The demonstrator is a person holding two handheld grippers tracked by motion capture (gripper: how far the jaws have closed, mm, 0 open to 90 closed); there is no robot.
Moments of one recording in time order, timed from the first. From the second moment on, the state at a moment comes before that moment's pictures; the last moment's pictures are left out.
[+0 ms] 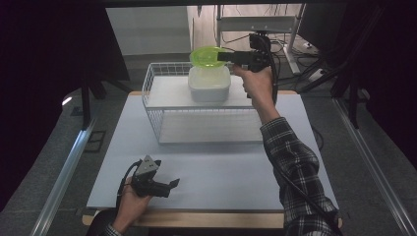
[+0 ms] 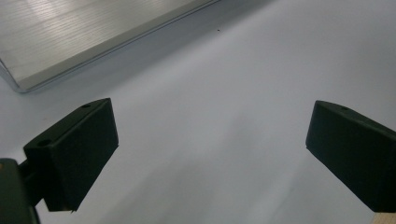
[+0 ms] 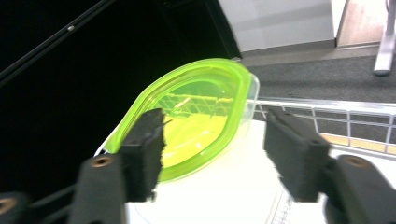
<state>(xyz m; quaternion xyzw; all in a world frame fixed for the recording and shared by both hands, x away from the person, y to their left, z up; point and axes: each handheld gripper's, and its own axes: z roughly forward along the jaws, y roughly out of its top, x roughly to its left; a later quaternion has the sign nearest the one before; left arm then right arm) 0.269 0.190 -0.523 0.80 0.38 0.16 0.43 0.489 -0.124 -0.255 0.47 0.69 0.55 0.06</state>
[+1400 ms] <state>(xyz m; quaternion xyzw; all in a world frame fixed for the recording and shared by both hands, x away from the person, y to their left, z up) 0.270 0.189 -0.524 0.80 0.38 0.16 0.43 0.423 -0.147 -0.320 0.34 0.77 0.52 0.12</state>
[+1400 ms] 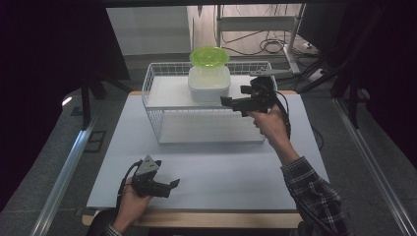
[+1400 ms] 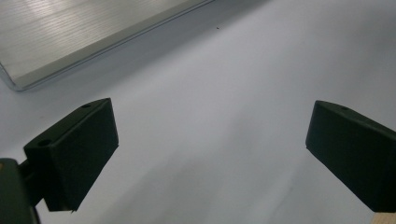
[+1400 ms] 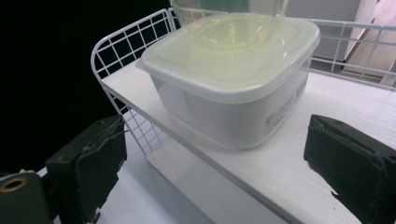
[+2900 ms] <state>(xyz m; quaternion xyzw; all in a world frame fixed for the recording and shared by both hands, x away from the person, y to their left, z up) 0.269 0.187 -0.525 0.80 0.38 0.15 0.43 0.357 -0.186 -0.408 0.33 0.80 0.49 0.12</state>
